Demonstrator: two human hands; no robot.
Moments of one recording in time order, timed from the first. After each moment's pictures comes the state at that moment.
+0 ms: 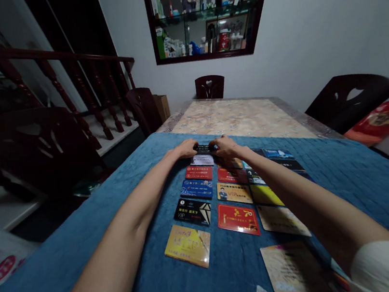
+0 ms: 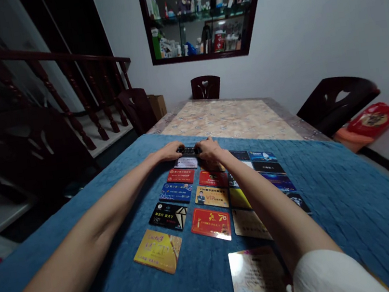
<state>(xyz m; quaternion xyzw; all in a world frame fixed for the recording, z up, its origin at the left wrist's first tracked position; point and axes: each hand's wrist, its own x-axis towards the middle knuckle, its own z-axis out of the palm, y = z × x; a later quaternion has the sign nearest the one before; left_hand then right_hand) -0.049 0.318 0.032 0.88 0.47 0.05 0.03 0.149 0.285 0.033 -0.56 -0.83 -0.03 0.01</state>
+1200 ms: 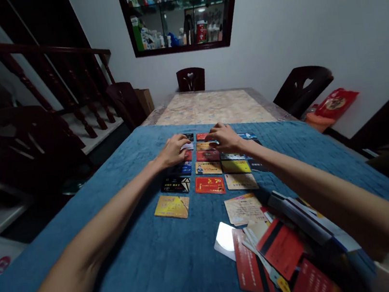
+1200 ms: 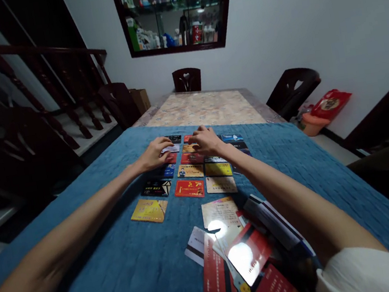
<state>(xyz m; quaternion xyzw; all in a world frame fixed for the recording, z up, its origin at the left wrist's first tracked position) -0.046 0.196 0.040 0.92 0.31 0.23 -0.01 0.197 0.162 0.069 -0.50 -0.86 -0.08 0.07</state>
